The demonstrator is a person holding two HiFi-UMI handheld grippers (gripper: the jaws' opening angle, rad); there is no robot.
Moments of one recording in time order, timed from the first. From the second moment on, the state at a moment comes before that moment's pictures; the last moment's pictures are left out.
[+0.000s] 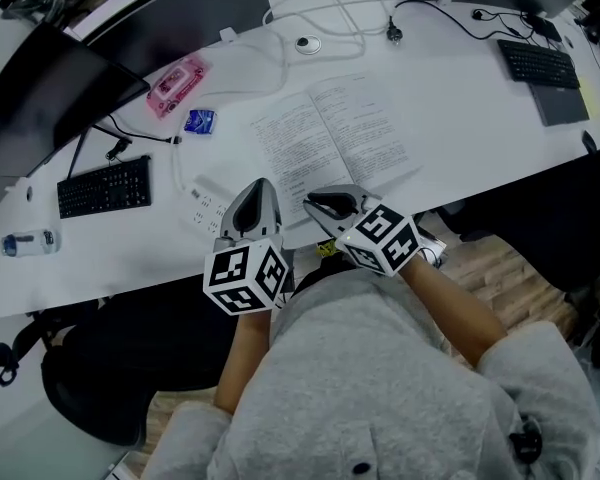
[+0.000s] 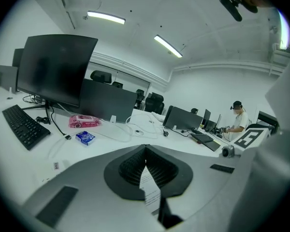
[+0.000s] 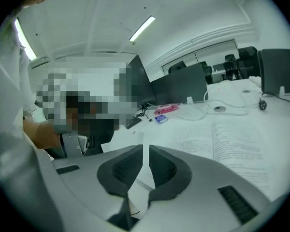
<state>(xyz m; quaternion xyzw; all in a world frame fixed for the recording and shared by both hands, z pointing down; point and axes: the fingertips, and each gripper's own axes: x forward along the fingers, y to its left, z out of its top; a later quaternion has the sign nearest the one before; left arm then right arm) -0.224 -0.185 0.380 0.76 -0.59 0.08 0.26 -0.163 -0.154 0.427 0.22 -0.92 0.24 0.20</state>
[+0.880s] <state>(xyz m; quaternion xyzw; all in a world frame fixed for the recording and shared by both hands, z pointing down) -0.196 -0.177 0.353 0.78 -0.59 0.09 0.20 0.023 -0.190 0.291 0.43 -0.89 0.09 0.15</state>
